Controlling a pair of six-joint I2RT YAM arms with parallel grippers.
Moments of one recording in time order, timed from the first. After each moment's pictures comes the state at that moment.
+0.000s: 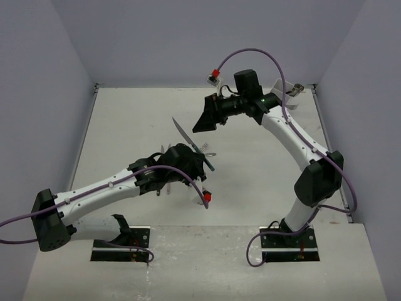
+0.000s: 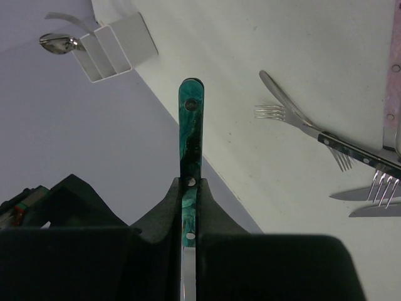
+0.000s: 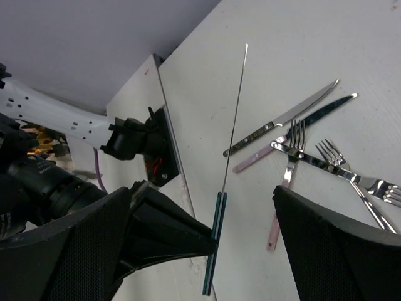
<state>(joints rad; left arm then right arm) -1.00 1.20 0.97 -0.46 -0.01 1.69 0.48 1.73 1.68 -0.60 -0.96 0.21</state>
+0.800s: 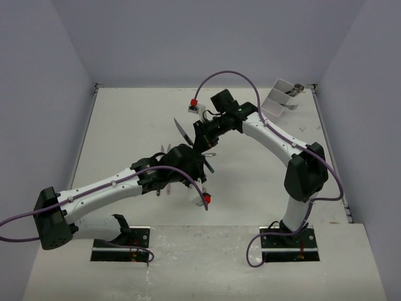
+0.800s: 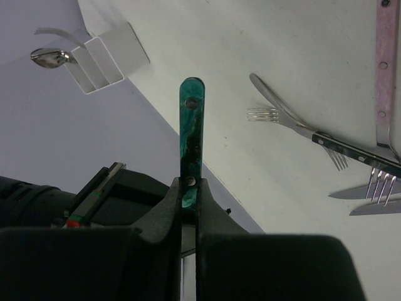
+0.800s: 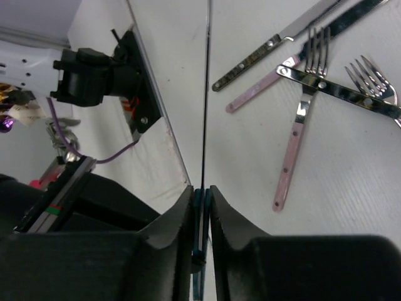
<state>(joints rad) -1.00 1.22 0.97 -0.49 0.00 1.73 0.61 1.84 1.63 -0.79 -0.84 0.06</state>
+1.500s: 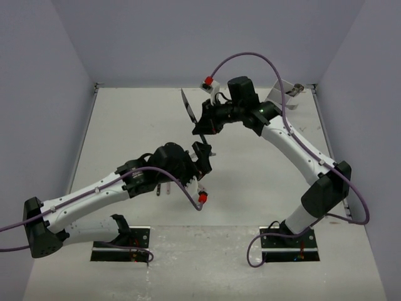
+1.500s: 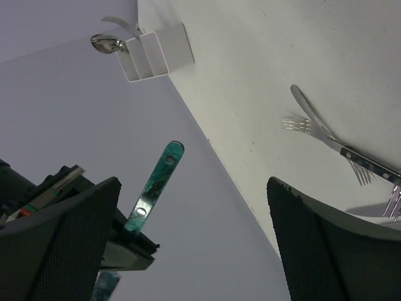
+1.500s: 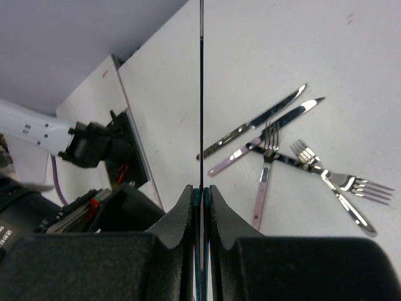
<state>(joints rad) -1.00 1.10 0.98 -0.46 0.07 1.66 0.60 1.63 1.61 -0.59 -0.72 0.16</state>
